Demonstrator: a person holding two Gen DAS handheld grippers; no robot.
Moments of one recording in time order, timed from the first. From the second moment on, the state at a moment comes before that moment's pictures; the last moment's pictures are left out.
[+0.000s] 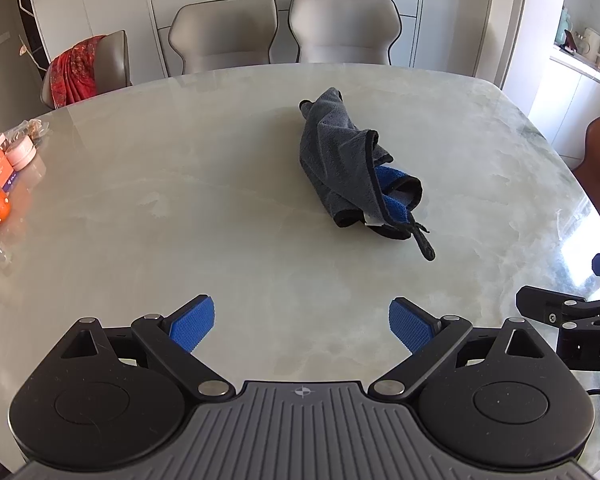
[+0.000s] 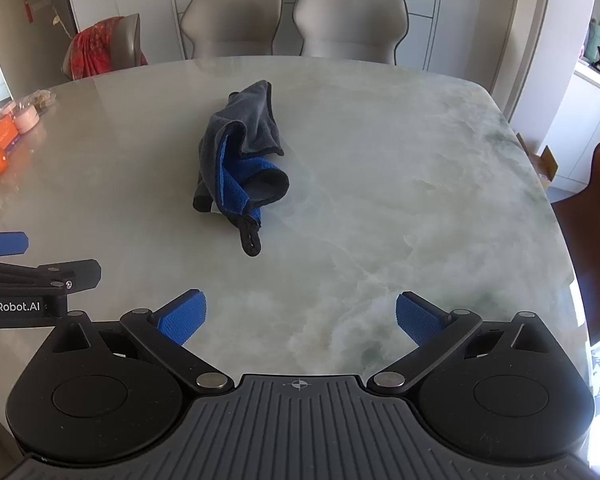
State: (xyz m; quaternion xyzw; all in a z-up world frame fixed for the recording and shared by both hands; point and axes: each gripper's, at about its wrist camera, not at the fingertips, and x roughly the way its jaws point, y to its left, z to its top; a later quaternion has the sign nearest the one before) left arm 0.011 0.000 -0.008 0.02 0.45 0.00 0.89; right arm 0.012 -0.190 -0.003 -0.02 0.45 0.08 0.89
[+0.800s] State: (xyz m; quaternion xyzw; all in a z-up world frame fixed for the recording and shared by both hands) left arm 0.045 0.002 -0.015 0.04 0.46 -0.01 0.89; right arm 0.041 -0.195 -0.008 -0.01 0.44 0.08 0.89
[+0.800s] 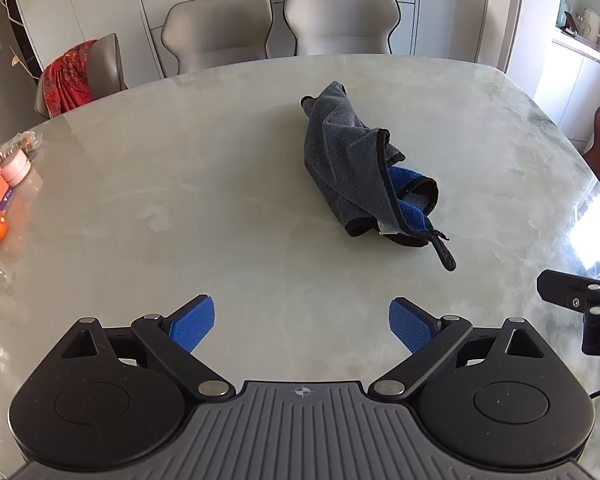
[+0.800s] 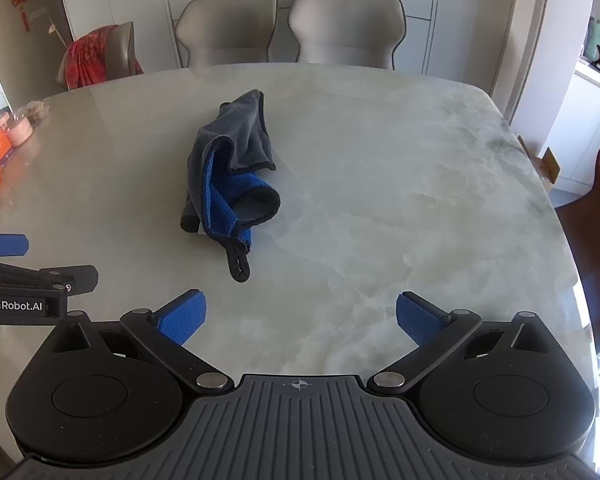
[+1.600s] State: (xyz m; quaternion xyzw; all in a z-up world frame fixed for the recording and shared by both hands) left arm 0.148 -0.048 -0.021 0.14 0.41 -0.10 0.89; right arm 0.069 -0.216 -0.034 0.05 0.47 0.07 0.88
